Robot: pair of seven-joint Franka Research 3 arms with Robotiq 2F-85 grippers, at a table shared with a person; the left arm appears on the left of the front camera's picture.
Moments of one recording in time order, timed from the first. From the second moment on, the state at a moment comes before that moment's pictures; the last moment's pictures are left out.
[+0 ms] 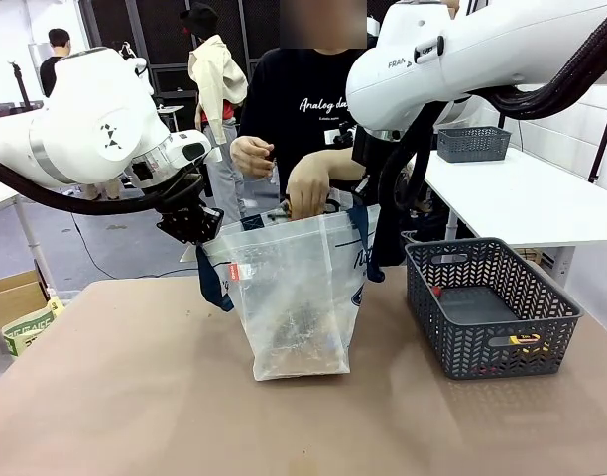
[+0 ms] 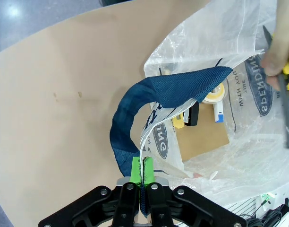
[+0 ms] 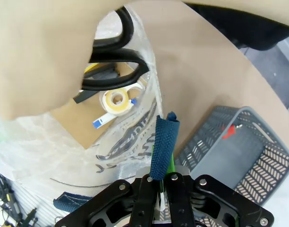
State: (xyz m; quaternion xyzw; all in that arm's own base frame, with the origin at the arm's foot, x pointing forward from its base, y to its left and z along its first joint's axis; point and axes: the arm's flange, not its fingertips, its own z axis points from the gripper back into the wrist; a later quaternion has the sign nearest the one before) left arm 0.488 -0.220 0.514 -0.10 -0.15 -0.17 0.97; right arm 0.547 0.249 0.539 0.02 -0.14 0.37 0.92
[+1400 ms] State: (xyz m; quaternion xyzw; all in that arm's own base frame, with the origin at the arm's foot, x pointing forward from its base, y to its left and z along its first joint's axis) left arm 0.488 -0.220 0.514 -0.10 -0.15 -0.17 0.97; right arm 0.547 0.249 0.539 0.02 -0.14 0.37 0.92
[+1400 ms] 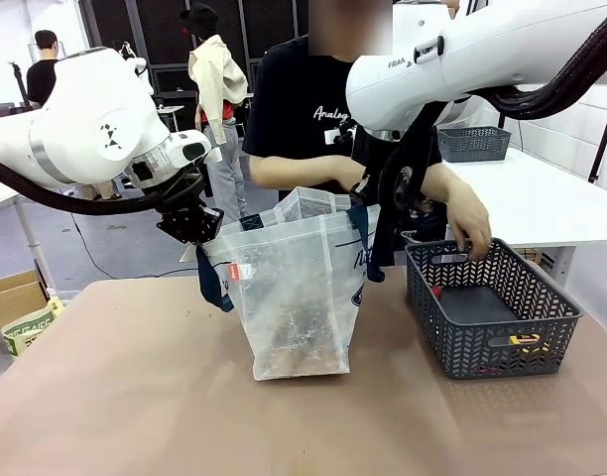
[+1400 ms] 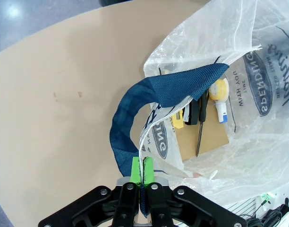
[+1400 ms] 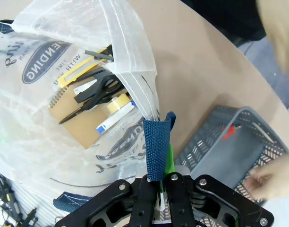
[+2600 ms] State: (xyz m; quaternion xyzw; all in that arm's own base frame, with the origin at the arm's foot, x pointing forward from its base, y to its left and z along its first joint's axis) left arm 0.488 -0.220 0.514 -0.10 -0.15 -0.17 0.97; right arm 0.547 0.249 0.539 0.02 -0.14 0.37 0.92
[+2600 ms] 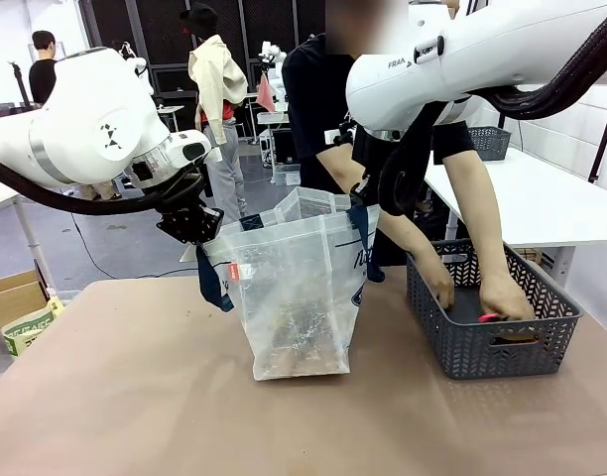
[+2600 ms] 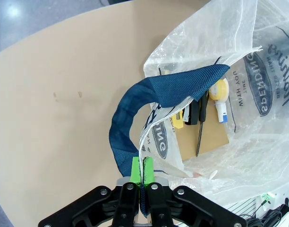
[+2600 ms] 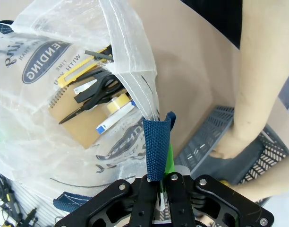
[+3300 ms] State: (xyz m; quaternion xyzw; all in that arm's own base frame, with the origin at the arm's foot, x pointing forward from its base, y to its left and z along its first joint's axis) left arm 0.488 -0.220 0.514 -0.10 -0.15 -0.17 0.97; right arm 0.547 0.249 0.539 0.02 -0.14 0.37 0.92
